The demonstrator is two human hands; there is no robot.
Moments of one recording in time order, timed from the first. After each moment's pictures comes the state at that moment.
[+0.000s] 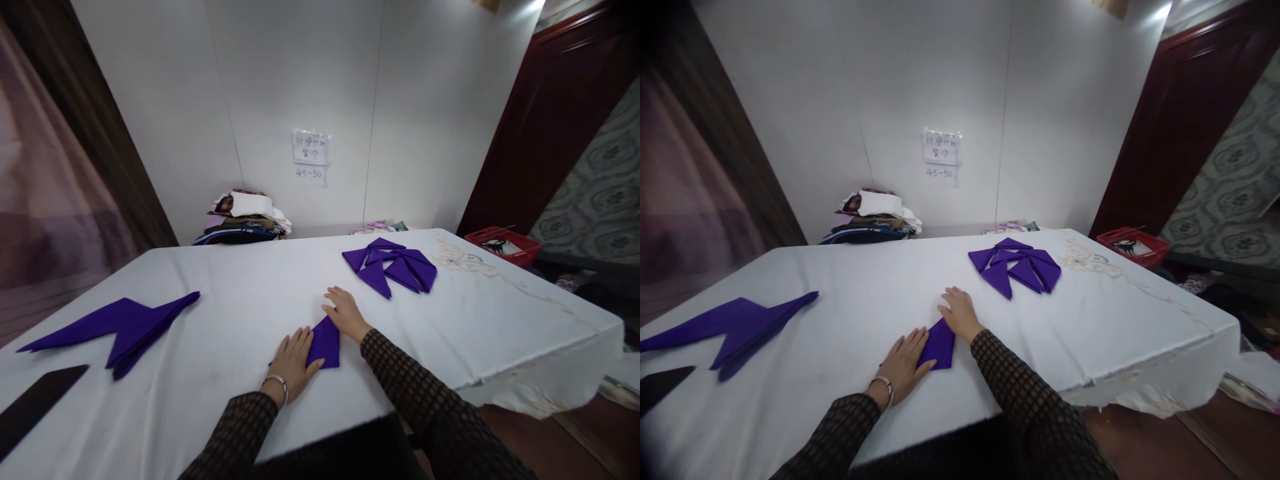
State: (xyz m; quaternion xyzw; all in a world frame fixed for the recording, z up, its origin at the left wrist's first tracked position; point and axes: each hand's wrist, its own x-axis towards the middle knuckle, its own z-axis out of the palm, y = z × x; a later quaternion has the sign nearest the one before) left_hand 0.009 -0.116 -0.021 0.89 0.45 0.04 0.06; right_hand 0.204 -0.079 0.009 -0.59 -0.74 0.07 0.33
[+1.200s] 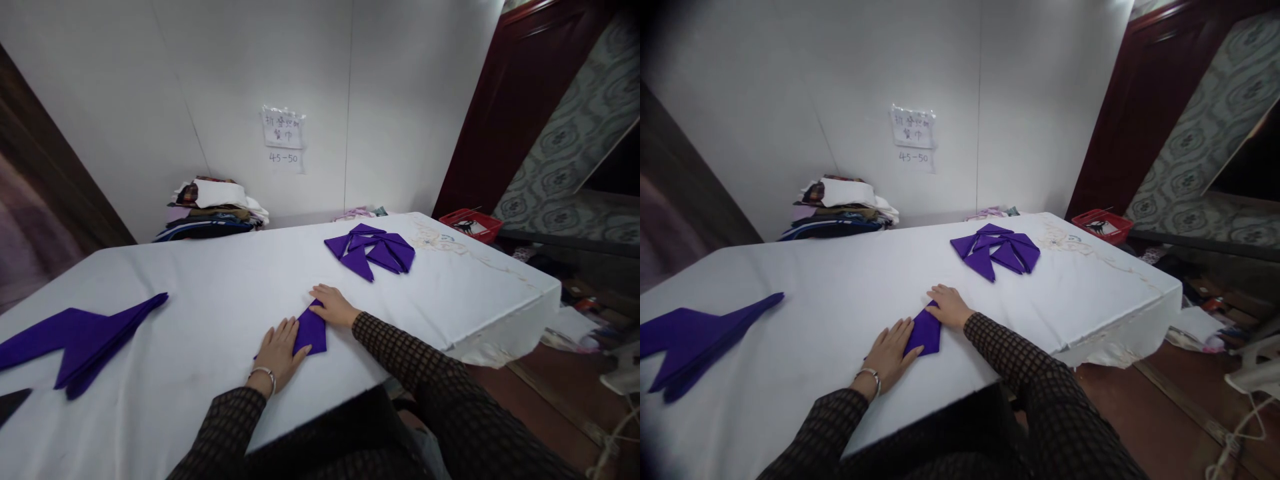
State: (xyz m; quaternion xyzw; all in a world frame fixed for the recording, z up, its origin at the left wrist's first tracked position) left_hand 0.010 -0.110 -0.026 0.89 0.45 0.03 0.05; right_hand 0.222 -0.081 -0.003 -0.54 -0.81 0.06 0.22
